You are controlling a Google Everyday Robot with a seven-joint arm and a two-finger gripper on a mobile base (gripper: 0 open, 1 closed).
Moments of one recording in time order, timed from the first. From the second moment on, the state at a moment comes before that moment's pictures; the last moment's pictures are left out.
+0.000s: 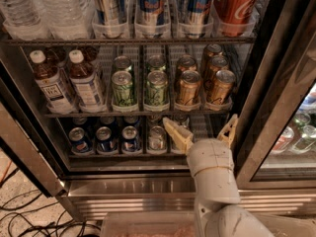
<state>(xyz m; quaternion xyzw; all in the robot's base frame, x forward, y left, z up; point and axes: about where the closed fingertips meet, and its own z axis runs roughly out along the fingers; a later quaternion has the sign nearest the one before) 0.507 -0.130 0.847 0.00 0.66 0.00 0.75</state>
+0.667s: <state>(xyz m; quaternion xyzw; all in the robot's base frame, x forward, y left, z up) 0.507 -0.145 0.834 0.01 0.67 0.03 0.74</state>
